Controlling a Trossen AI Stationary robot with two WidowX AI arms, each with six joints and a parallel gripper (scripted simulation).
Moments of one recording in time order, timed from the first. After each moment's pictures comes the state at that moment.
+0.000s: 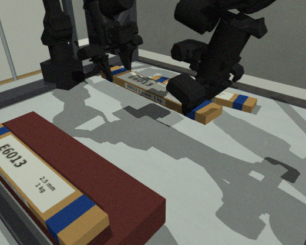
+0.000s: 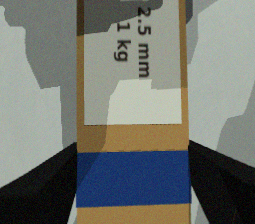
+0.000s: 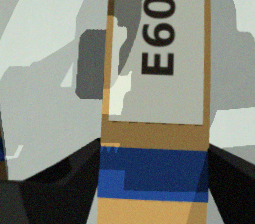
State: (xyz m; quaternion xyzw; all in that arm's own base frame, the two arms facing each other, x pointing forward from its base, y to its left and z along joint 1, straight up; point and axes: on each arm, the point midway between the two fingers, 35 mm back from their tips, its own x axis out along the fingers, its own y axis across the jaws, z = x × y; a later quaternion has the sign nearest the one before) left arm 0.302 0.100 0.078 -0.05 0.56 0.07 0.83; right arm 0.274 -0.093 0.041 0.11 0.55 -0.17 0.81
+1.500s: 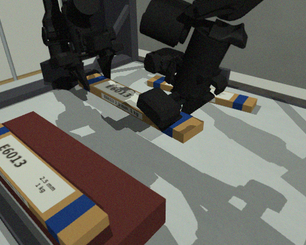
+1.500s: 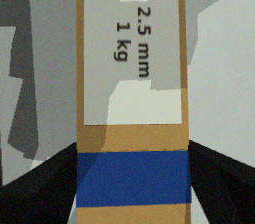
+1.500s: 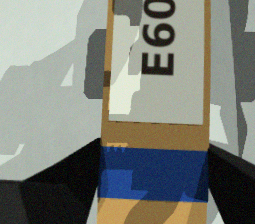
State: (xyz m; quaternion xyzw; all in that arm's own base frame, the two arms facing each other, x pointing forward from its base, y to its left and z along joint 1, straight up) left arm 0.284 0.175 0.078 -0.05 0.56 0.07 0.83; right arm 0.248 -0.166 0.041 0.11 0.55 -0.17 0.81
